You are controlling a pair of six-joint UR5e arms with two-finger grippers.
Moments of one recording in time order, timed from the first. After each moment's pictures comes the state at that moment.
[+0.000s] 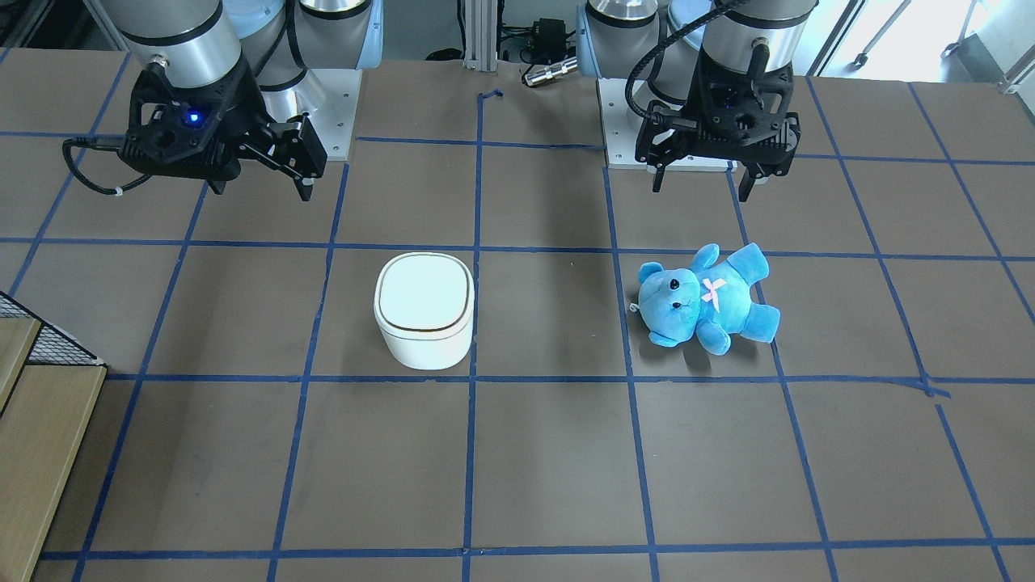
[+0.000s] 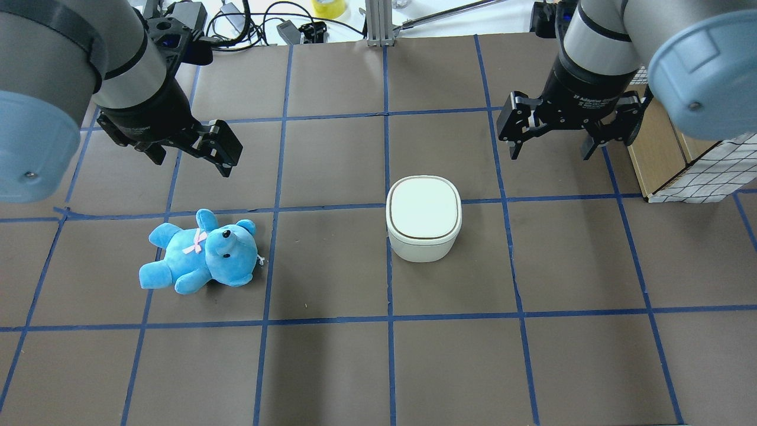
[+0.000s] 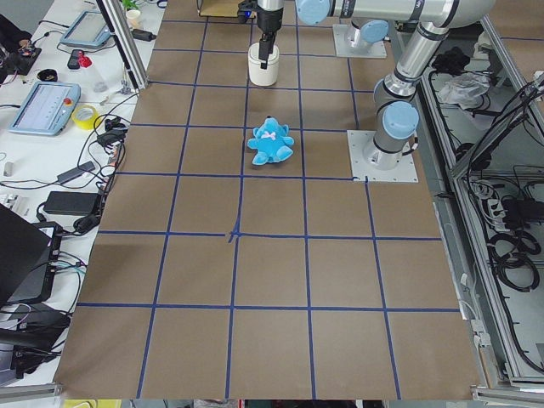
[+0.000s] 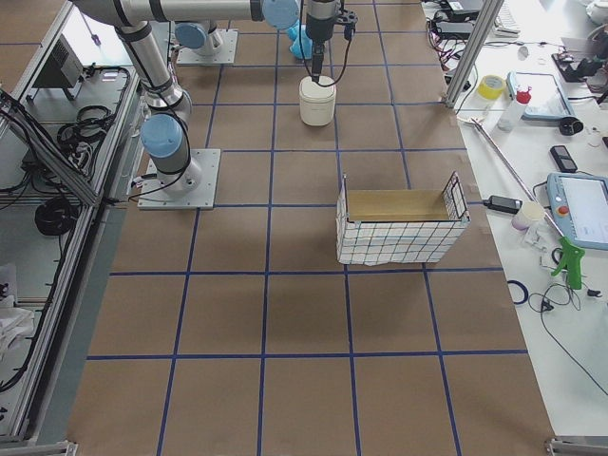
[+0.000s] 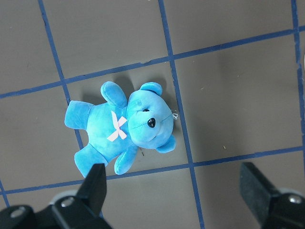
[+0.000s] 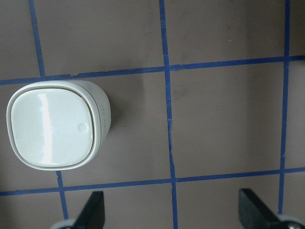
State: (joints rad) left arm -1.62 -1.48 -1.66 -1.51 1.67 0.15; right arm 1.61 -1.60 1.61 -1.55 -1.58 0.11
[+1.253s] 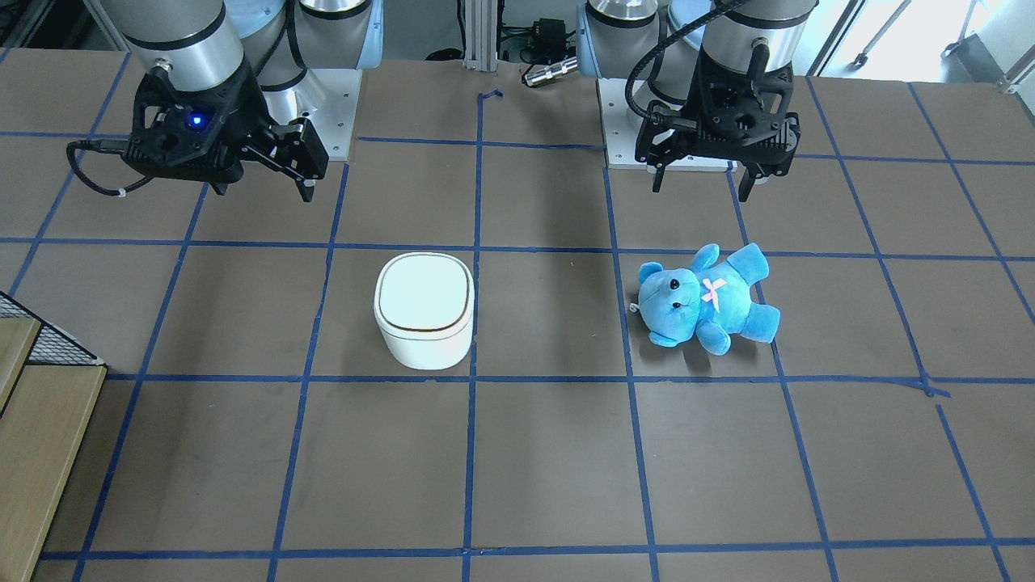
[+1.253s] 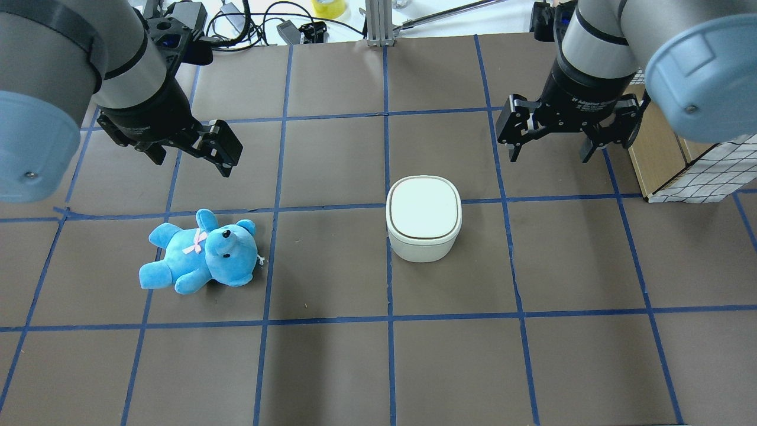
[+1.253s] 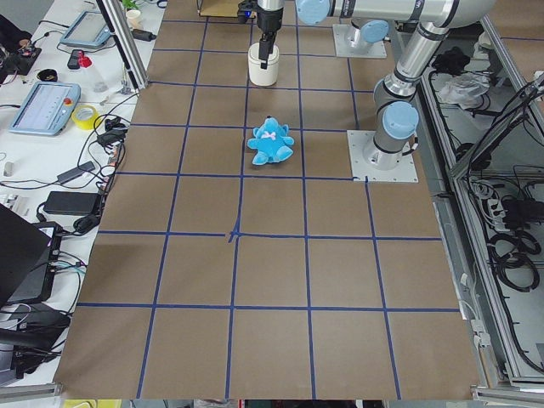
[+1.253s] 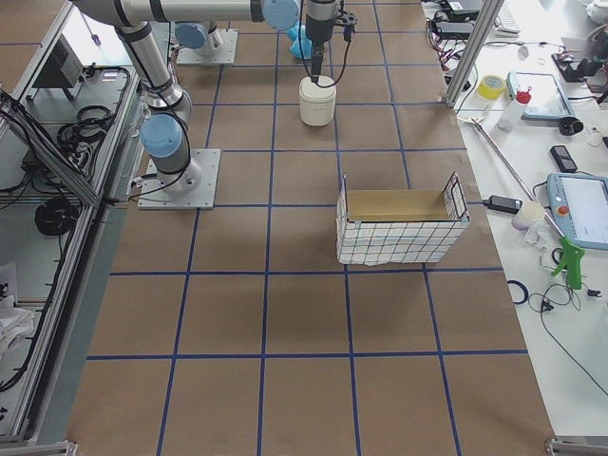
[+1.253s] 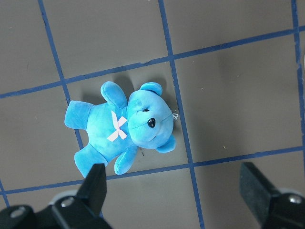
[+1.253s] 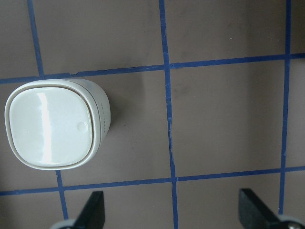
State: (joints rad) left arm -1.62 -1.48 -1.66 -1.51 1.67 0.15; right arm 1.61 -1.60 1.62 -1.55 -1.58 0.12
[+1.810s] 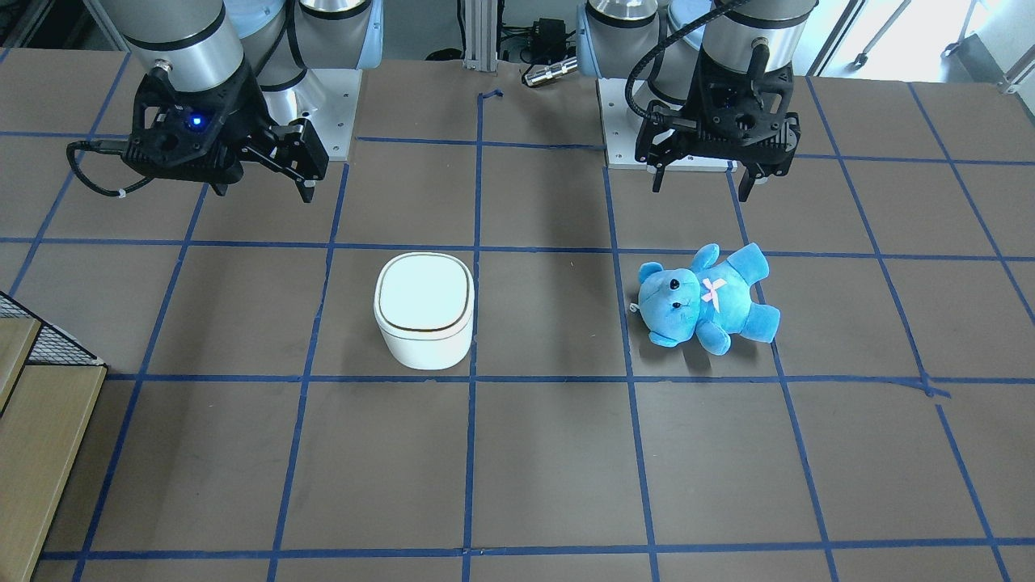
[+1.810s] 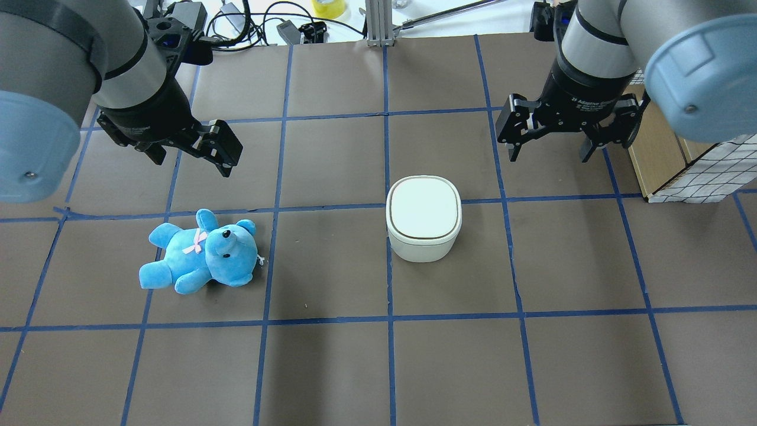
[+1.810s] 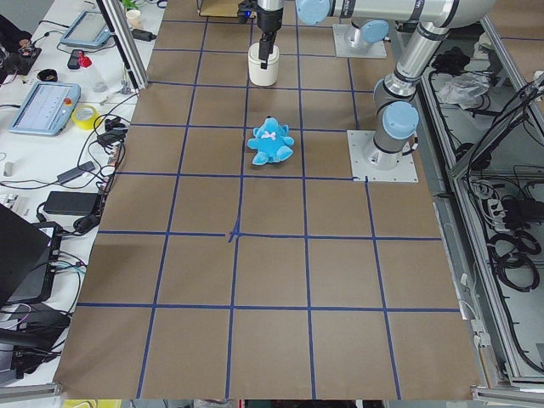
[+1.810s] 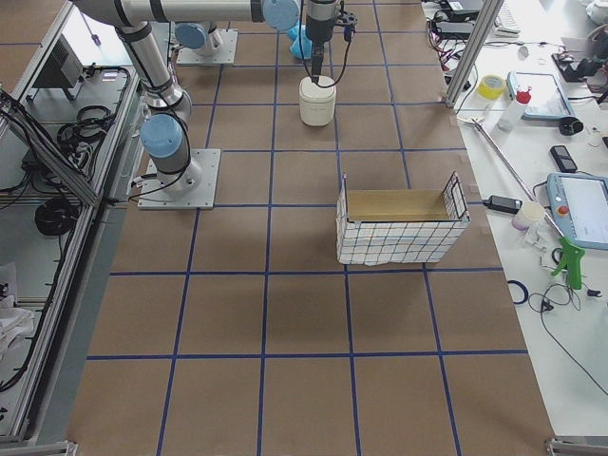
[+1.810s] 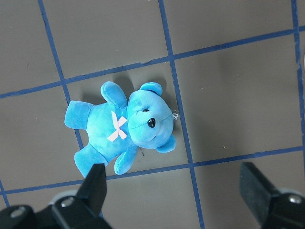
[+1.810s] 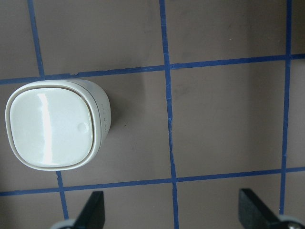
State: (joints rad) left arm -1.62 -1.48 -1.66 -1.51 1.67 0.15; right arm 1.61 -1.60 1.62 -1.55 -1.57 0.12
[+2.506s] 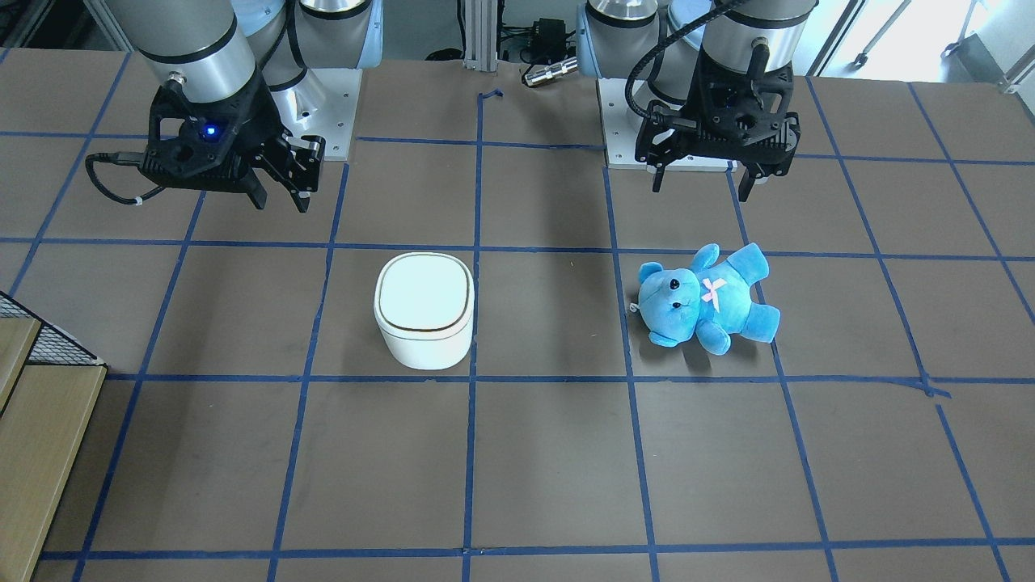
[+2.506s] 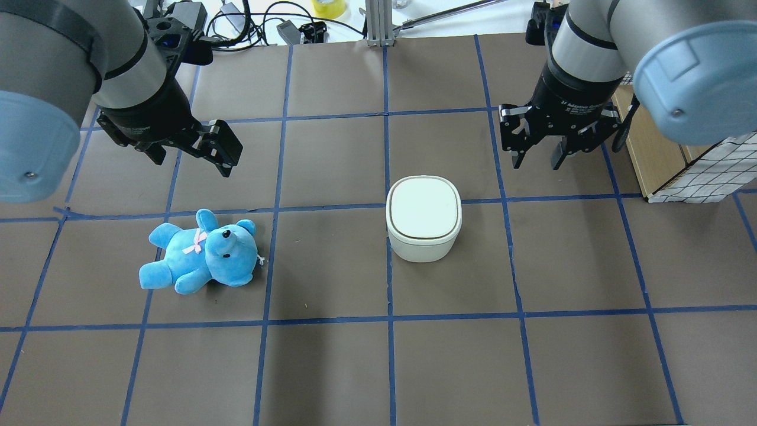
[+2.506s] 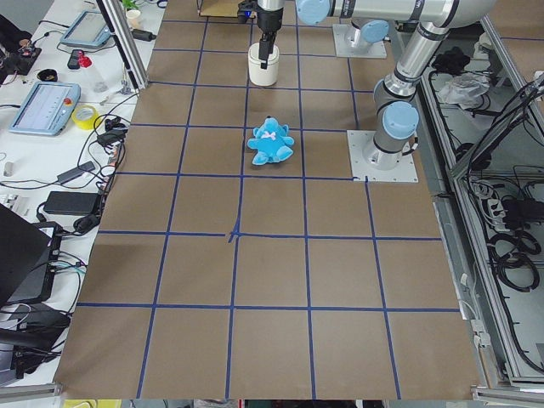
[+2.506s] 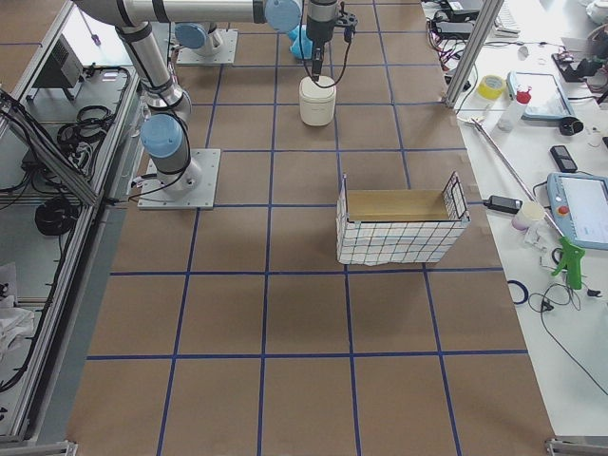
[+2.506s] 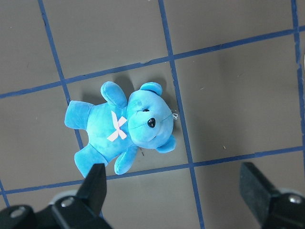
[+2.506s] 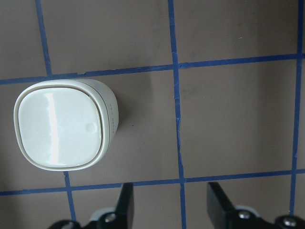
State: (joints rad) left arm -1.62 -1.48 -1.66 -1.51 1.67 0.15; right arm 1.62 -1.59 1.63 -1.56 -1.54 0.13
